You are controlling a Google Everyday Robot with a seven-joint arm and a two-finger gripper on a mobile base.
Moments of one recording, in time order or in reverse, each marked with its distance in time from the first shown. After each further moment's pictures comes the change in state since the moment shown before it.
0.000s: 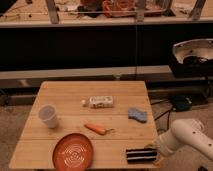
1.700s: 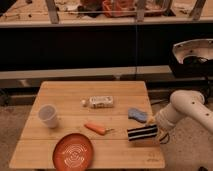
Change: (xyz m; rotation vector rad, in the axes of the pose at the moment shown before) arm 0.020 -0.087 -0.079 0.012 0.040 0.002
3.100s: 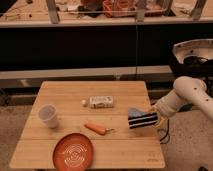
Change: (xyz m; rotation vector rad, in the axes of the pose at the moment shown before) arm 0.021 -0.051 -0.028 0.044 -0.046 -0.012
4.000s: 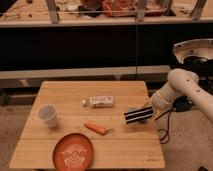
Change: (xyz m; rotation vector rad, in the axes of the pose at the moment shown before) arm 0.001 -0.033 0.007 -0.015 -0.021 -0.055
